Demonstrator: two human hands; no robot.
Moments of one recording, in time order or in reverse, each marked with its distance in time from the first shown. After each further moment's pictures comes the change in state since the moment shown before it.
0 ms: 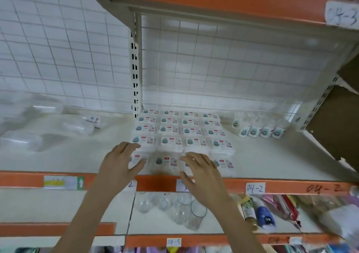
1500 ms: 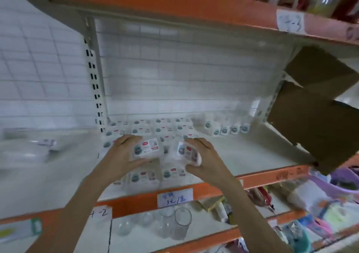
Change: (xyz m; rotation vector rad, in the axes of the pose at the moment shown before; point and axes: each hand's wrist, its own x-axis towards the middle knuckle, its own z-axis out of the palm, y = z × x) left_hand 0.083 0.015 0.032 -0.244 -0.291 0.106; right_hand 0.030 0.047 -0.055 0.218 -0.144 0.276
